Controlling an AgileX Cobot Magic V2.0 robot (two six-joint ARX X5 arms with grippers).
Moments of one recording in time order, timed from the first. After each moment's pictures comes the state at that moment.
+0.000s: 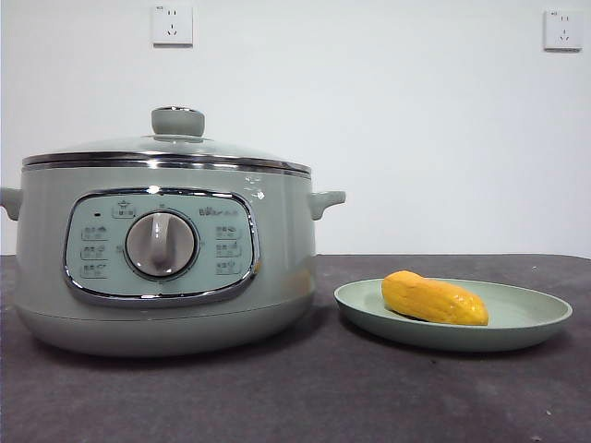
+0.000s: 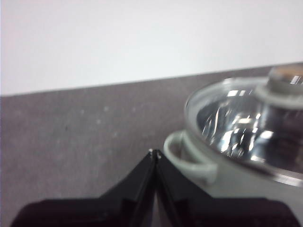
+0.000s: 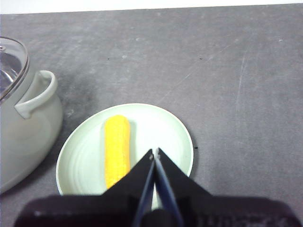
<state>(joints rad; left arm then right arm) -0.08 0.07 0.22 -0.26 0.00 0.04 0.48 0.54 0.49 -0.36 0.24 0.16</state>
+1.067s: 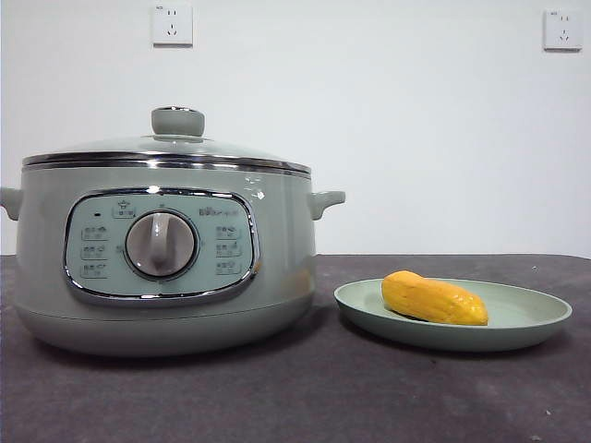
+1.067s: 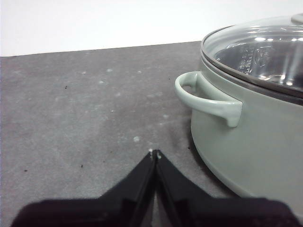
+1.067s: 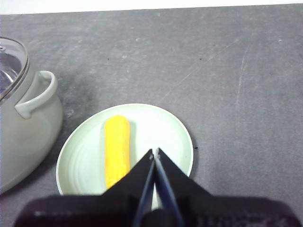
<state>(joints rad) -0.04 0.01 0.02 -0.19 0.00 0.03 0.48 0.54 0.49 -0.36 0.24 0.16</state>
